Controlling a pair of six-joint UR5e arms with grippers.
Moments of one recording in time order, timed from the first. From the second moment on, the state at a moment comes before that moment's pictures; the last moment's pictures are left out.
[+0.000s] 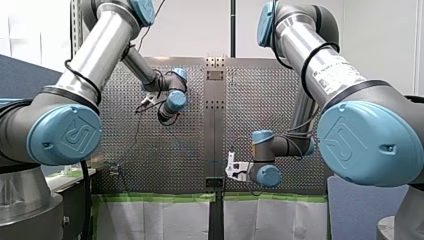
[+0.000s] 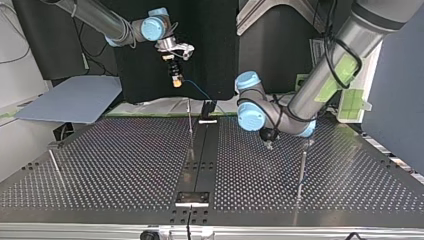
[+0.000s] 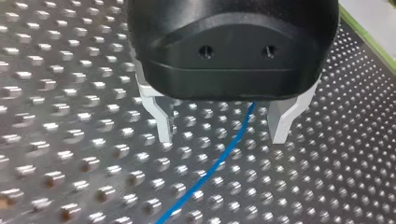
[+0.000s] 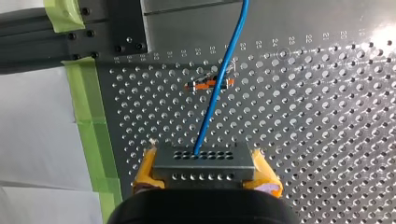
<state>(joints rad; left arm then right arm) -0.31 -2.13 -1.45 -3.02 -2.26 -1.01 2.14 -0.76 1.94 -1.02 1.55 1.71</state>
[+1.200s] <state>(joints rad) -0.35 -2.29 -1.43 -2.91 -2.19 -1.16 2.17 -0.76 1.93 -1.02 1.55 1.70</state>
